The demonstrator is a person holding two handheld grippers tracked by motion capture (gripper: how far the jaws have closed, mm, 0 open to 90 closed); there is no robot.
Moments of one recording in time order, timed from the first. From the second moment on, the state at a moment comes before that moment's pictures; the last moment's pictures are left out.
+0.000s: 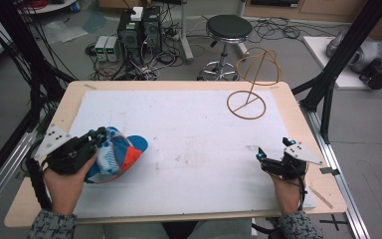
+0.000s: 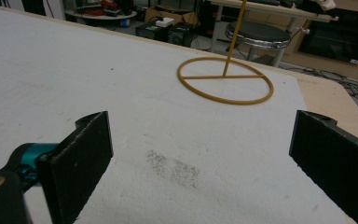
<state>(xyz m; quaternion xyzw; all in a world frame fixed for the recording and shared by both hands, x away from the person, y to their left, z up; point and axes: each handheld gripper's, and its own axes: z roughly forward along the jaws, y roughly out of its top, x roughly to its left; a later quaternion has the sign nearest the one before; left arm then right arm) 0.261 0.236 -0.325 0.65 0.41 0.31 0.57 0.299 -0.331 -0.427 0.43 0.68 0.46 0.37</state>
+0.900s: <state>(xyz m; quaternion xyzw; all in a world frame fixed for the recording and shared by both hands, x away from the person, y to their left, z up) 0.374 0.163 -0.242 0.66 0.35 0.33 0.58 0.292 -0.340 -0.430 0.44 0.67 0.46 0.36</state>
